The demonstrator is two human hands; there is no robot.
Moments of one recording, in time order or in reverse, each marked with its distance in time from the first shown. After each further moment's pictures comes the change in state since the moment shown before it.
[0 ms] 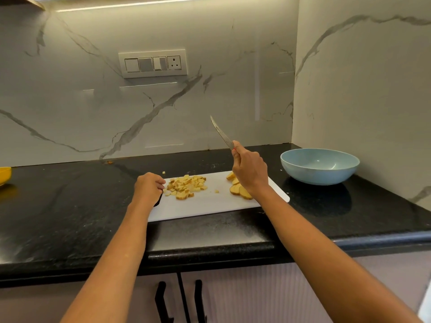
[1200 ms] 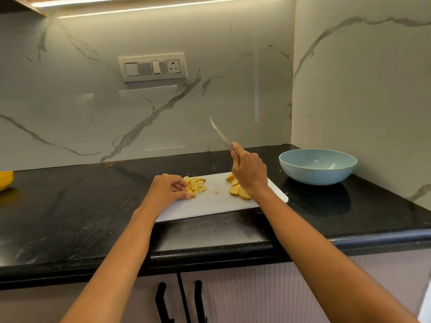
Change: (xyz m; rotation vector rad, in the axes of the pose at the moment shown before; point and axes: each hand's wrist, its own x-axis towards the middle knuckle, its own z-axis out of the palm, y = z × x) left_hand -0.018 0.019 0.004 -0.190 -0.178 0.315; right_hand -0.002 -0.001 -0.004 -0.020 -0.004 0.009
